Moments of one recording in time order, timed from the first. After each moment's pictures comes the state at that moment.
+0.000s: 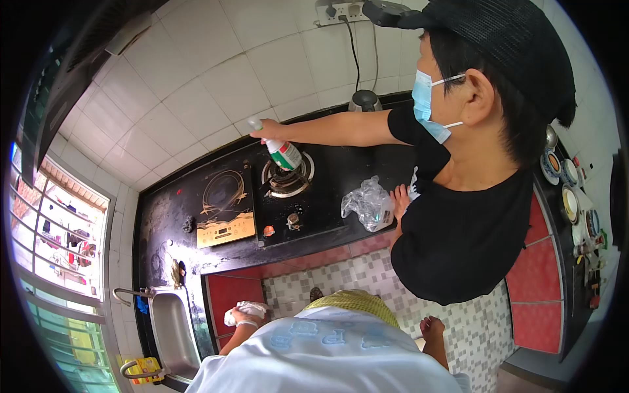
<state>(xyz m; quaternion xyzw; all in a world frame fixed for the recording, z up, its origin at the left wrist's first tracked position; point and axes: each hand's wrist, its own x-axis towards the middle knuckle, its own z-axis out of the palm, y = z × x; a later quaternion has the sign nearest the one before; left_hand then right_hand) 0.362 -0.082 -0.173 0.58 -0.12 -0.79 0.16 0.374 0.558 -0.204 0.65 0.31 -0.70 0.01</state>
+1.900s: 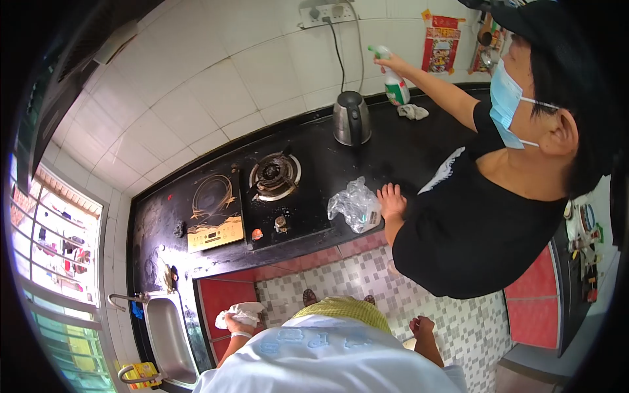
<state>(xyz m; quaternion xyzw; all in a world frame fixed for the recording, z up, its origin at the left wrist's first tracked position) 0.357 -0.009 -0.073 0.57 -0.22 -0.77 0.18 0.378 0.565 -0.246 0.67 0.29 -0.68 0.05</state>
